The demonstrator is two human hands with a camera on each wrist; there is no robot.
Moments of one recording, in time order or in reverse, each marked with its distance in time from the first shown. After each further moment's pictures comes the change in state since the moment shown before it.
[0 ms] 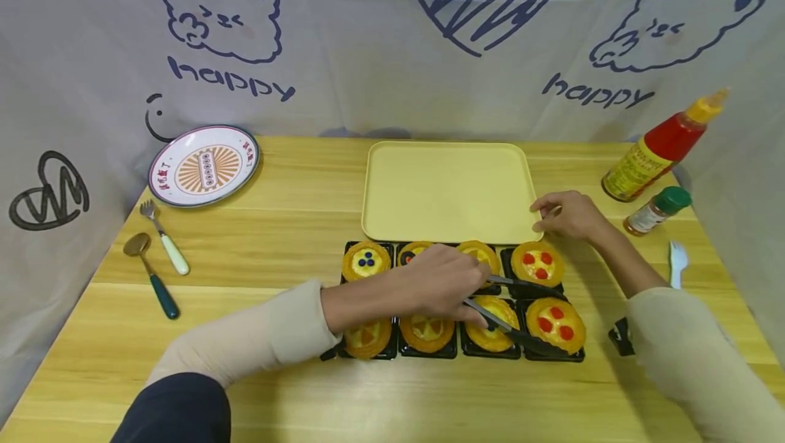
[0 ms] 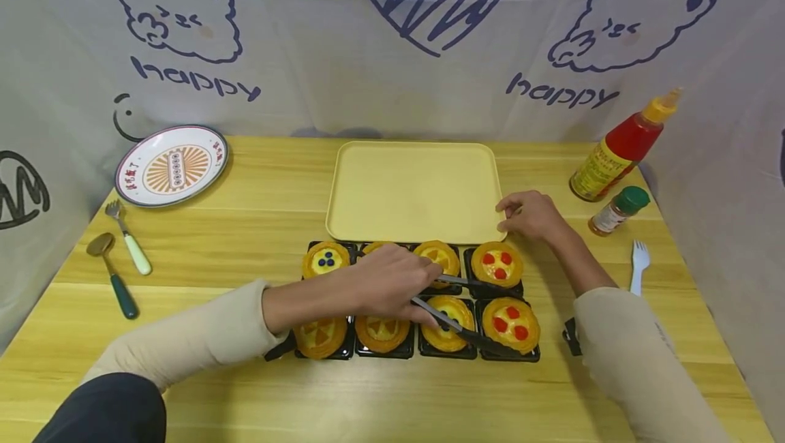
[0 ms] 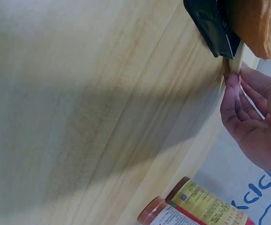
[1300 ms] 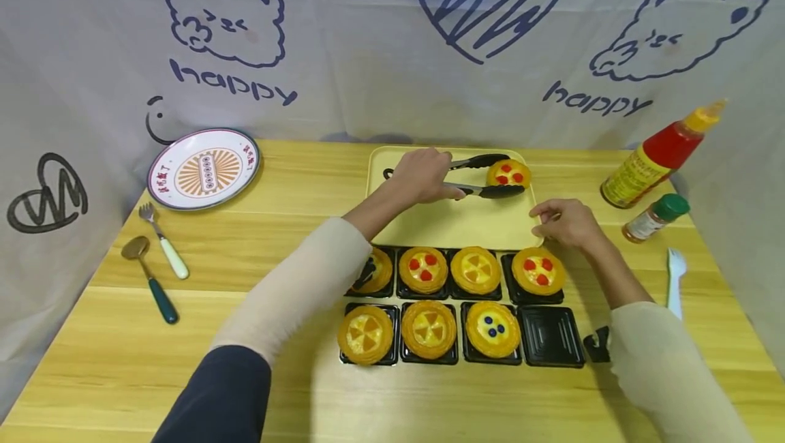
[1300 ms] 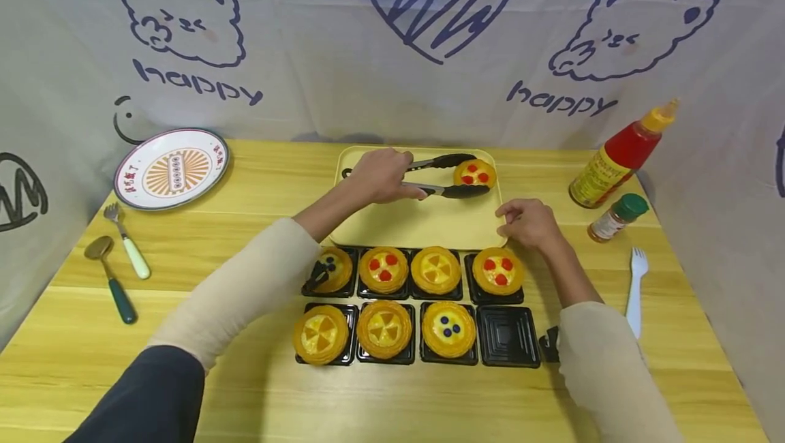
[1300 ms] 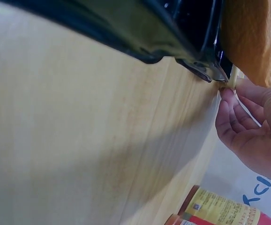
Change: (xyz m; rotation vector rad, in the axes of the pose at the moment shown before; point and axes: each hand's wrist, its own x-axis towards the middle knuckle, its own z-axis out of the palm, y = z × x) left_hand 0.070 -0.125 -0.022 -0.067 0.081 -0.452; right_hand -0.001 -0.003 0.012 0.123 0.098 0.126
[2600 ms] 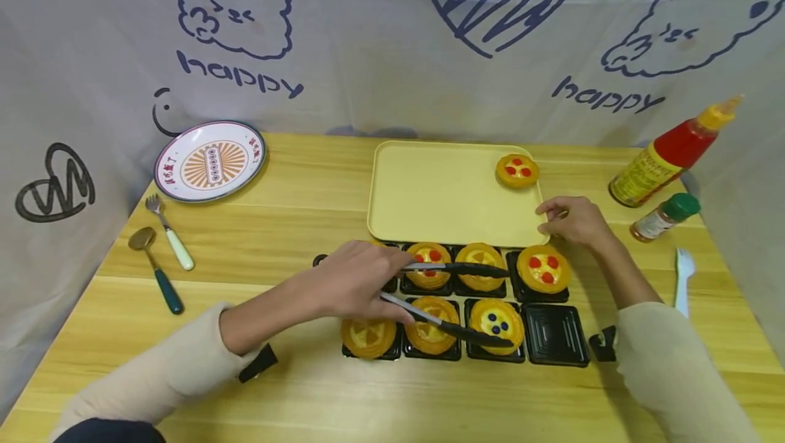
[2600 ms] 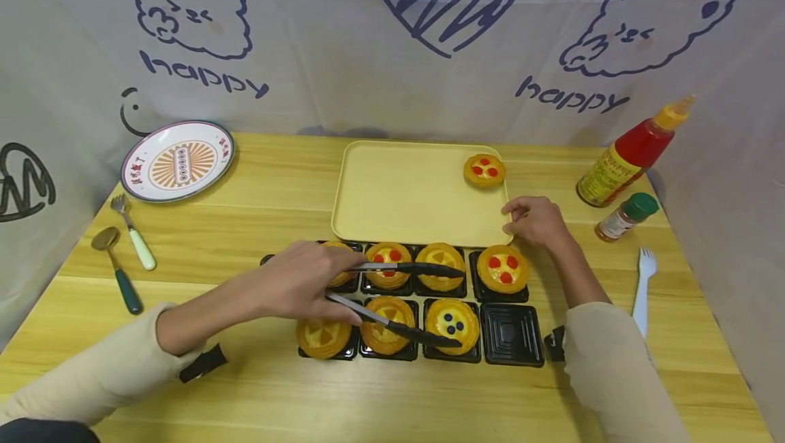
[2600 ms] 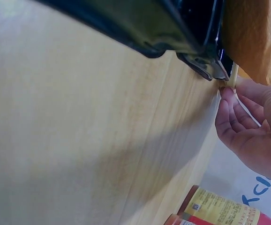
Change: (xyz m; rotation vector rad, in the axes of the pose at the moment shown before) left_hand -0.180 -0.005 0.011 -0.152 0.007 0.319; right_hand -0.001 -0.003 0.000 -0.030 -0.016 -0.010
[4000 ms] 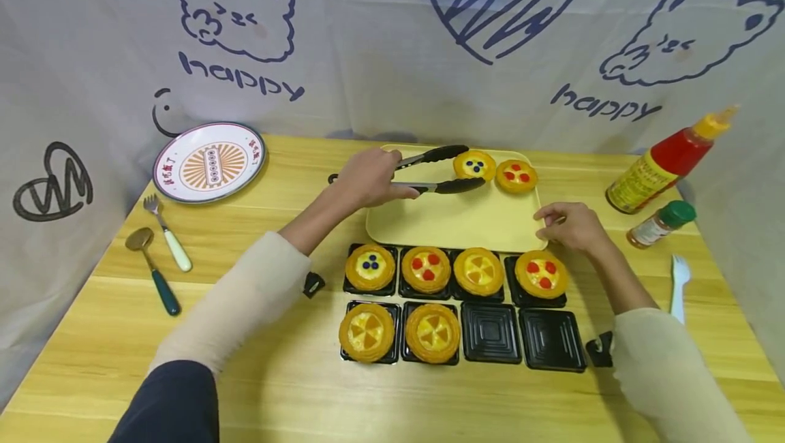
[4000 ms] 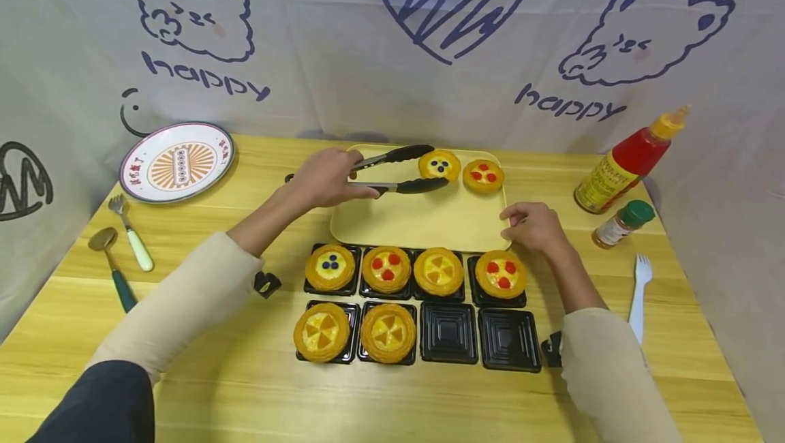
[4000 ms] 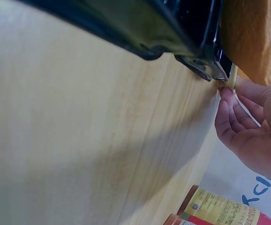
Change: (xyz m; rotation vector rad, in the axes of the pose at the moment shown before) left_hand 0.098 -0.089 -0.024 0.055 0.099 -0.380; right_hand 0.000 -0.001 0.001 0.013 0.003 0.014
